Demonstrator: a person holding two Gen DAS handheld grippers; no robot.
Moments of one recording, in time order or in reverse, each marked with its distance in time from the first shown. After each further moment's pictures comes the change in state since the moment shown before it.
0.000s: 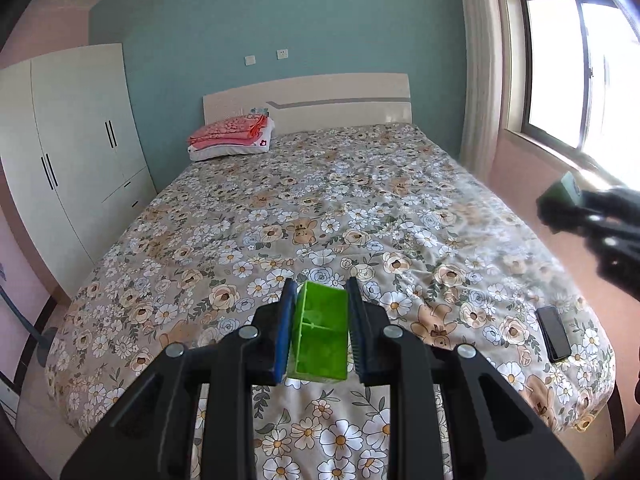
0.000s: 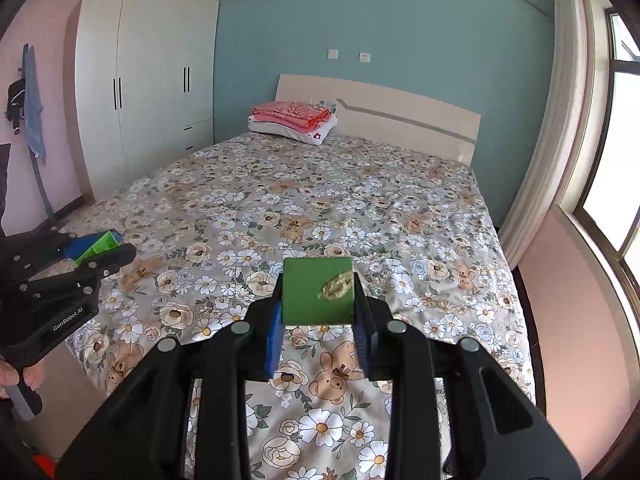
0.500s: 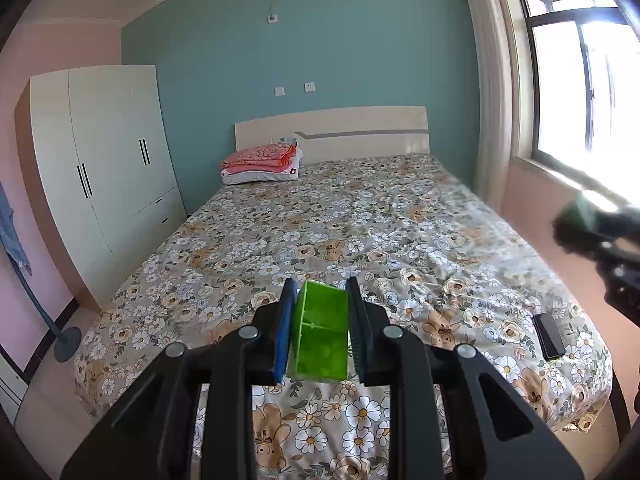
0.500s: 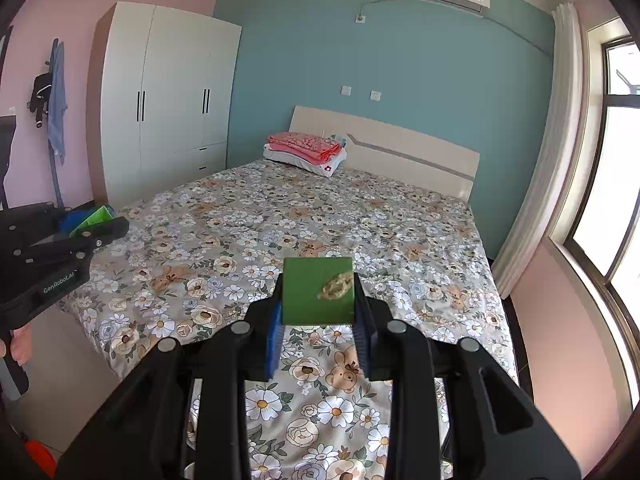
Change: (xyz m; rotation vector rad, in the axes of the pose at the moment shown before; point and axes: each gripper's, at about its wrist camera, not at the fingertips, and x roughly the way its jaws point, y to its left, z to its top) left arm -0.128 0.025 -0.030 -0.021 -0.107 0.081; right arm -0.125 0.062 -0.024 -0.058 -0.114 -0.005
